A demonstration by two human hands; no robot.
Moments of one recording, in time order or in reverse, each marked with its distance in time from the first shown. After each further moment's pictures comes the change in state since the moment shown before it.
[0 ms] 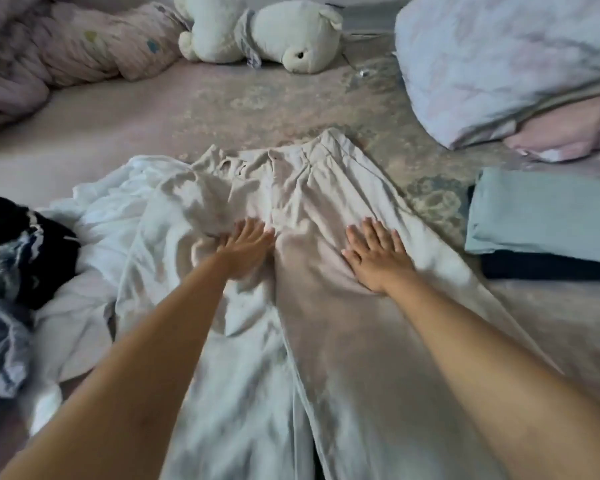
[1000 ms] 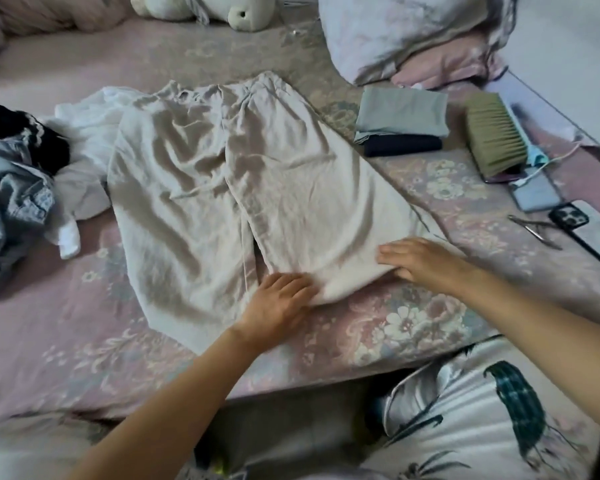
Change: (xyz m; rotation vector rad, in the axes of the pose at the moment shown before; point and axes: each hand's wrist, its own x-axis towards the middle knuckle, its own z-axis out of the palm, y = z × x) left_hand -0.334 0.075 0.194 0.195 0.355 0.891; right_hand -0.360 0.134 0.028 -0.191 0.113 -0.479
